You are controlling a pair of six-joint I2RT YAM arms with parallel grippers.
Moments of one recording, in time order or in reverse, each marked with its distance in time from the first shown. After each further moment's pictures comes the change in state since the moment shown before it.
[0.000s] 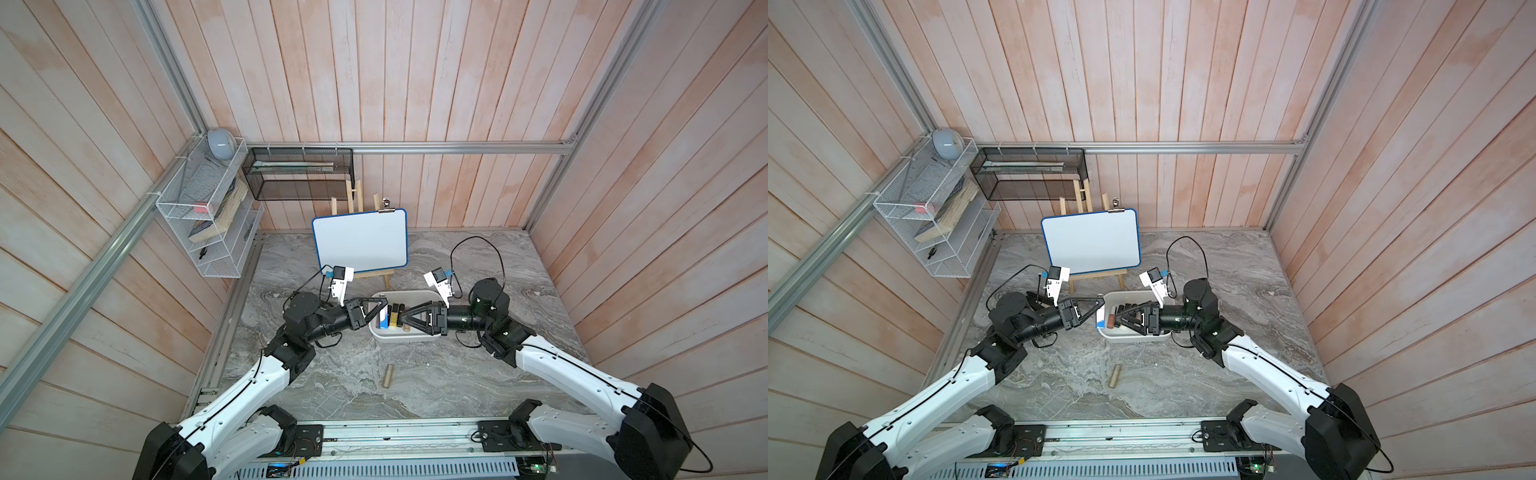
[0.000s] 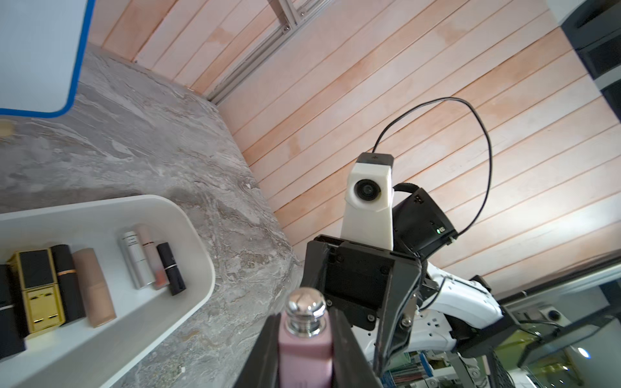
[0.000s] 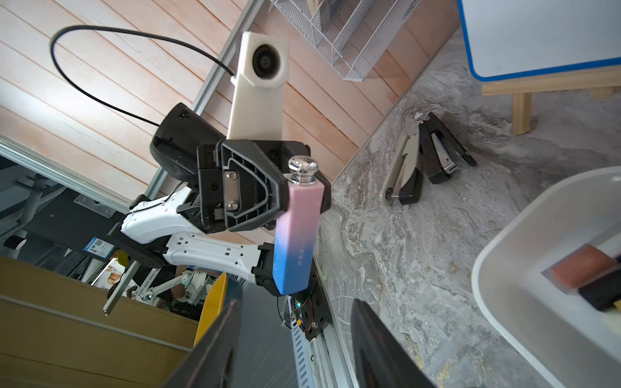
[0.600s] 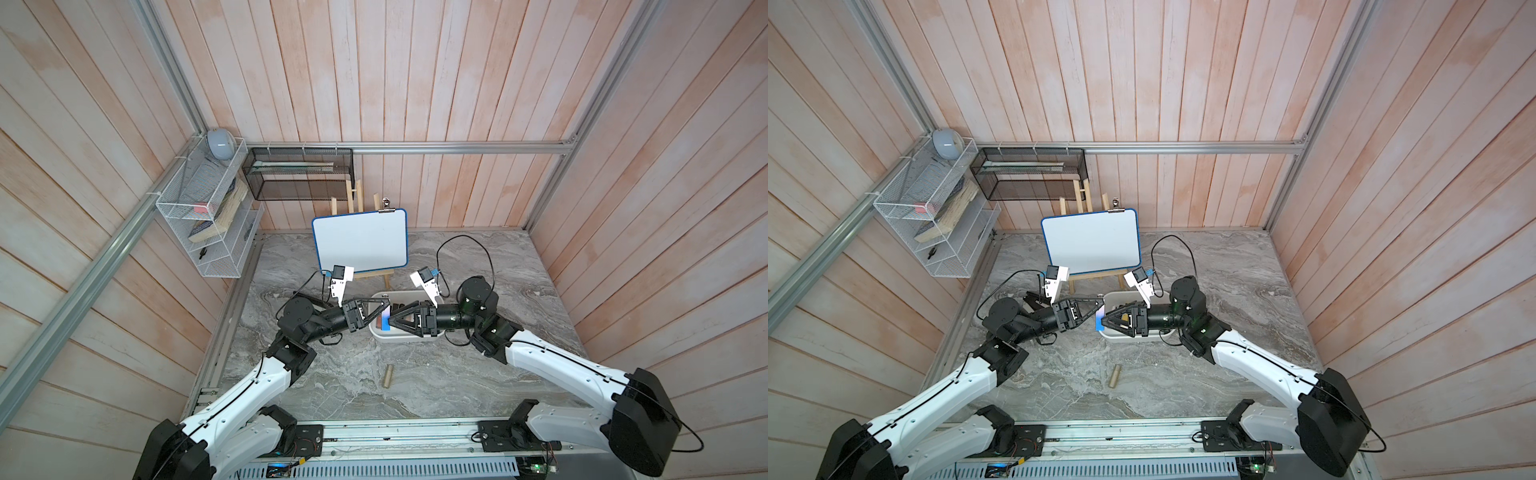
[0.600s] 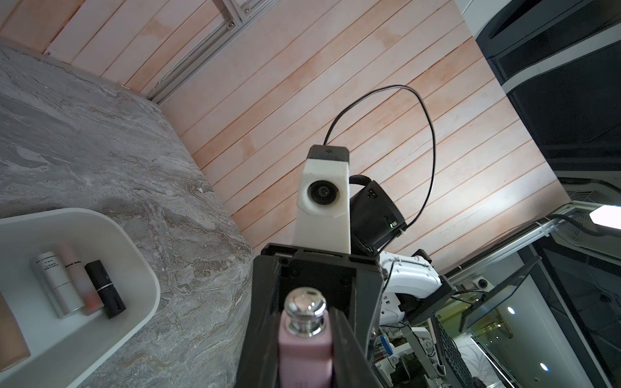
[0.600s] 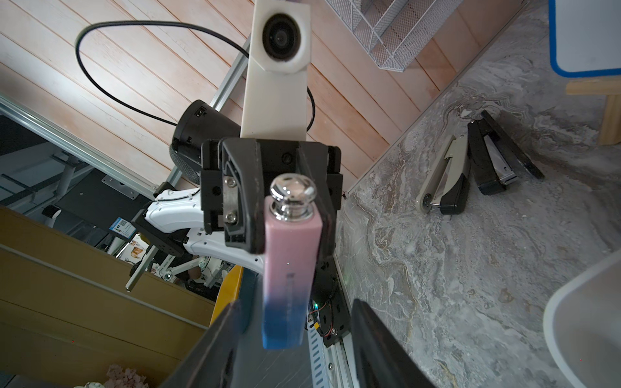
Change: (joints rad) left arm 0.000 0.003 -0.030 0.197 0.083 -0.104; right arm 0.088 0.082 0.065 0.075 -0.006 0.025
